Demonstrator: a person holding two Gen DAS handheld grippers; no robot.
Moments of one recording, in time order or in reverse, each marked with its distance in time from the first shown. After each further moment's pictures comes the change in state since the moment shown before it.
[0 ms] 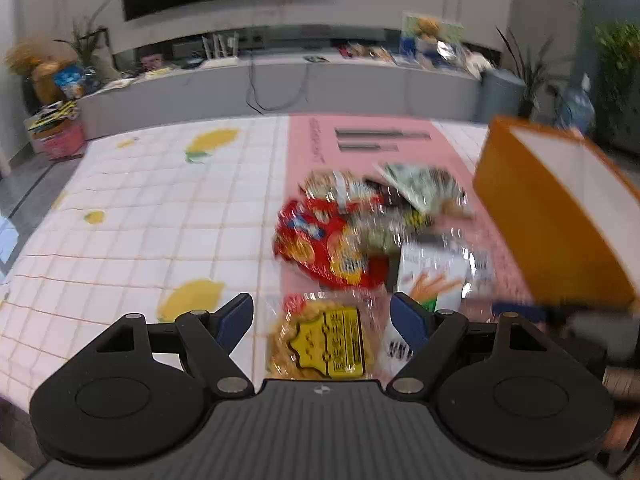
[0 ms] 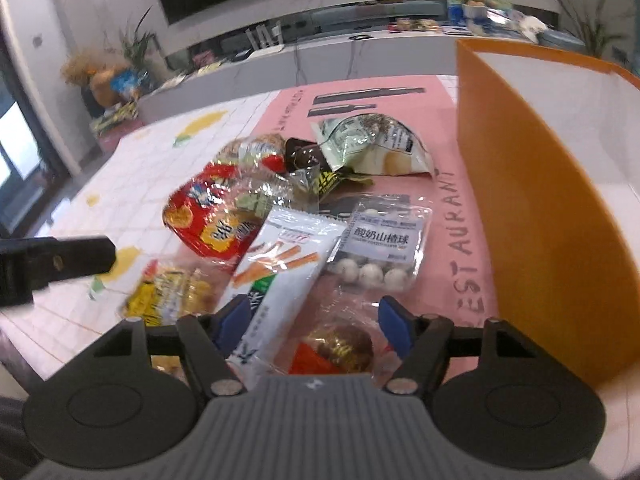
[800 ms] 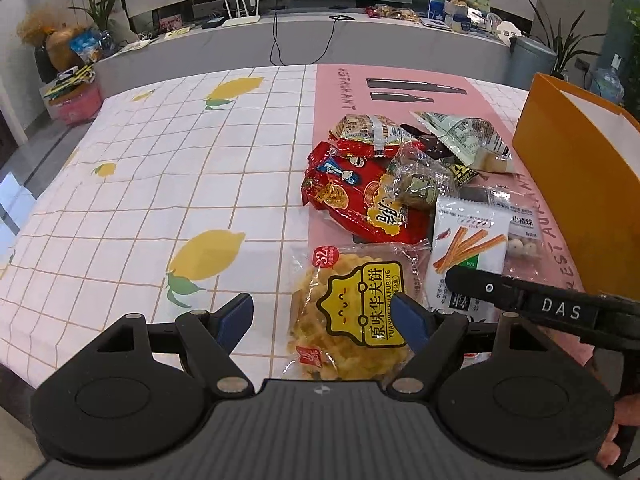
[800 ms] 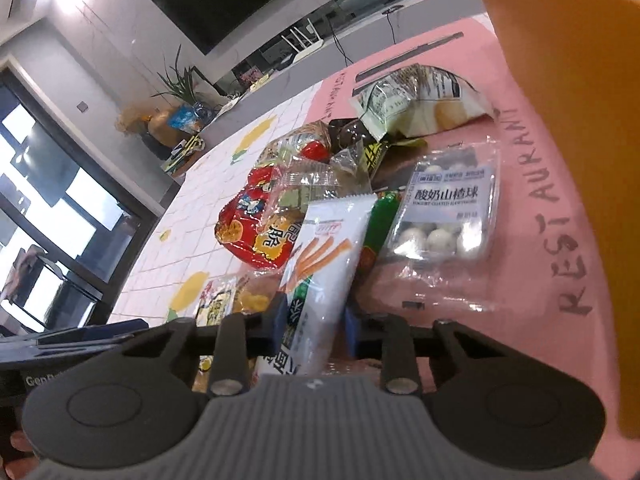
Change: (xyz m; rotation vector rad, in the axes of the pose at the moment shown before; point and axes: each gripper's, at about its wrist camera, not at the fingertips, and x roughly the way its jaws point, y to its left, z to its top) left arm 0.024 0.011 -0.007 -0.039 0.100 0.068; right arm 0.031 -0.020 -0.007 0.233 0.006 0.316
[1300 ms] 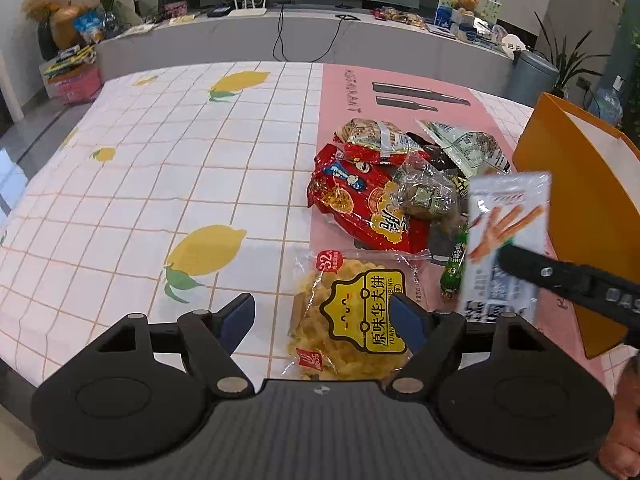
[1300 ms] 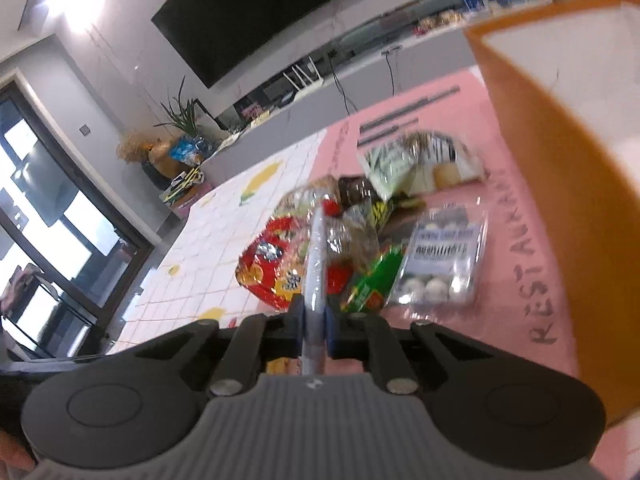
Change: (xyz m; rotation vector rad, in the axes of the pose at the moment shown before) left arm 0.001 0.013 0.005 -0.075 0.016 -0.049; right arm -0.046 0.019 0.011 -0.050 -0.125 -0.031
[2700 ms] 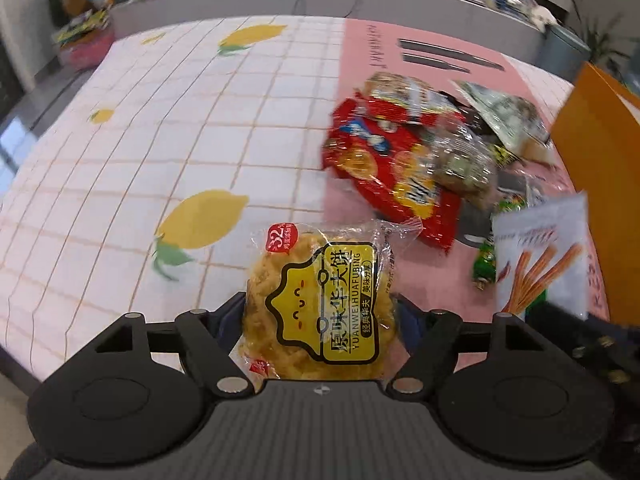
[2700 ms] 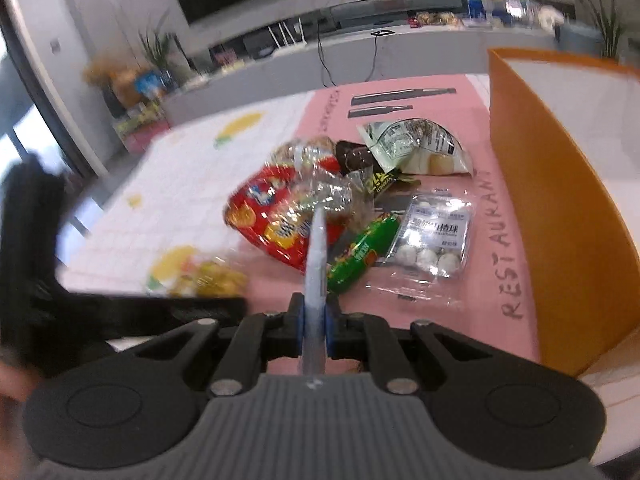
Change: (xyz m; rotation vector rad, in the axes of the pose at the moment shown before) left arm 0.037 -0.002 0.002 -0.052 0.130 0.064; right arm 0.005 0.064 -0.022 -0.229 0.144 -0.263
